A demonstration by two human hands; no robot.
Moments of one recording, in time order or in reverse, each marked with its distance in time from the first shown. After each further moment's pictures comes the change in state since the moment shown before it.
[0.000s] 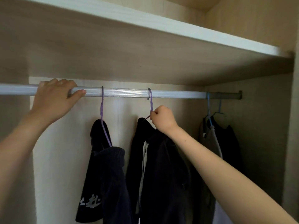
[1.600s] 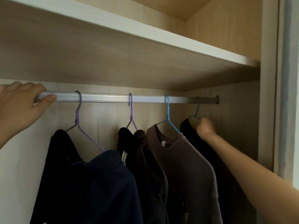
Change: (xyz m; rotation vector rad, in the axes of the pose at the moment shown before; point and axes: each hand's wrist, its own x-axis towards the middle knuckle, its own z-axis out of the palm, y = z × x) left_hand -0.011 -0.072 0.074 -0.130 0.026 -0.101; right_hand 0.021 0.175 -0.125 -0.296 0.224 0.444
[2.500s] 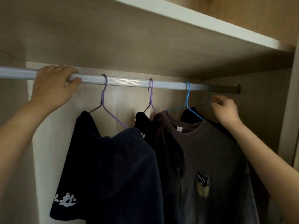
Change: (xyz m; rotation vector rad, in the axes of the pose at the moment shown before) left_hand -0.009 0.096 -0.078 -0.028 -0.086 -0.012; right_hand -0.062 -0.033 -0.041 0.388 0.071 -0.249
